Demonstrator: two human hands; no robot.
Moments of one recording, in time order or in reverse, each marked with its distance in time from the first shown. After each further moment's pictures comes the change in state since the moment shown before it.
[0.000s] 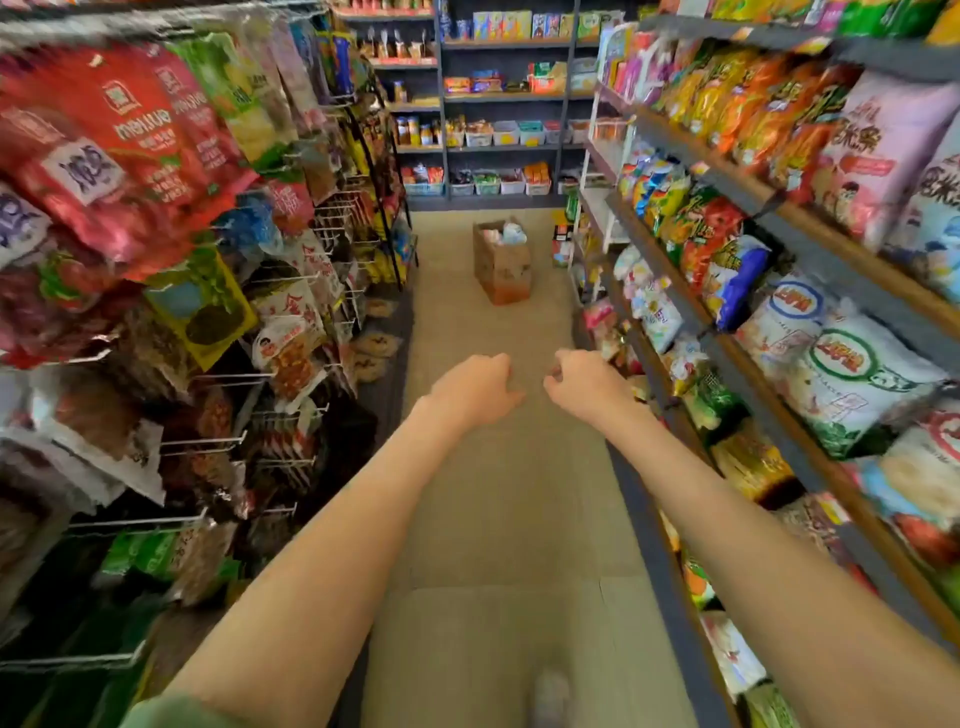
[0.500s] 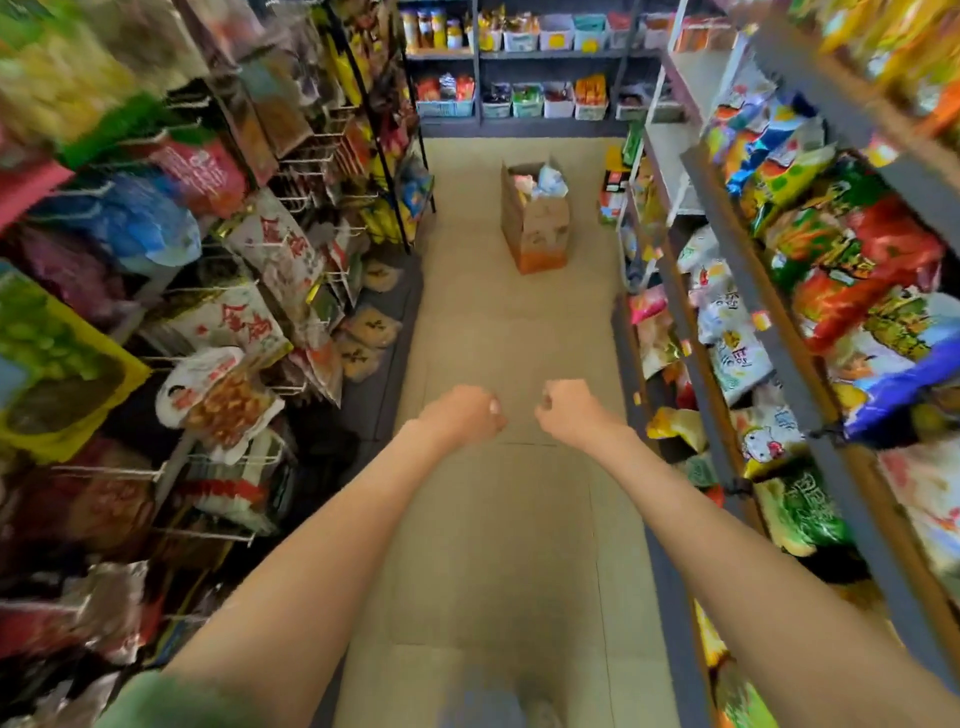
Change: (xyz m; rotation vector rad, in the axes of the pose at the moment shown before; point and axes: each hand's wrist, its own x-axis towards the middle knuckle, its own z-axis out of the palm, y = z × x) left_hand 0.345 -0.101 0.040 -0.114 -0.324 -0.250; right_hand 0.361 0.074 0.082 0.076 -0.329 0.054
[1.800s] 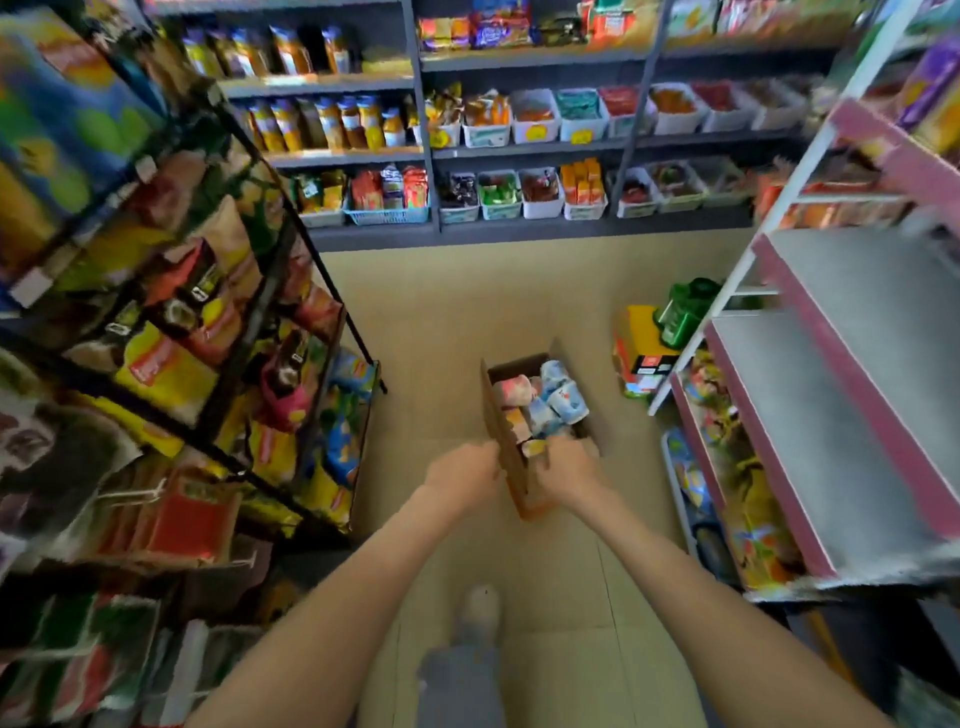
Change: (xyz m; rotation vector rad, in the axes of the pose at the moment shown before) left_hand 0.987 -0.074 -0.514 0.134 0.012 0.080; right_hand 1.064 -0.058 -0.317 0.041 0.008 0.169
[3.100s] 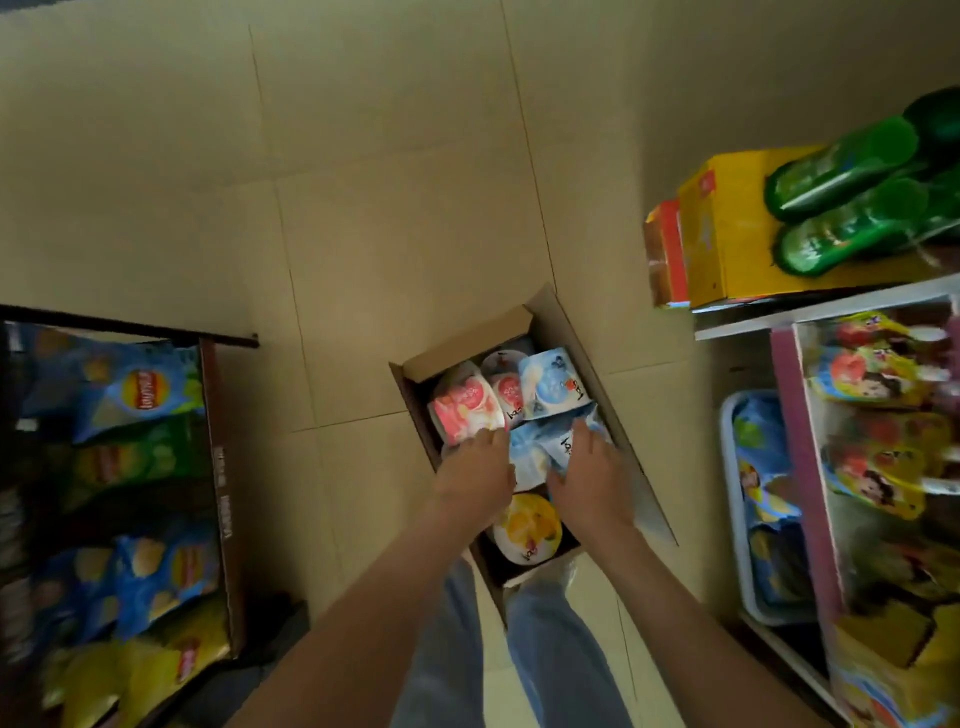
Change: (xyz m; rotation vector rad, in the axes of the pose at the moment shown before) left_hand 0.595 -0.054 0.155 -0.024 -0.449 0.004; right_hand 0.518 0.154 0.132 -0.015 -0.240 0.328
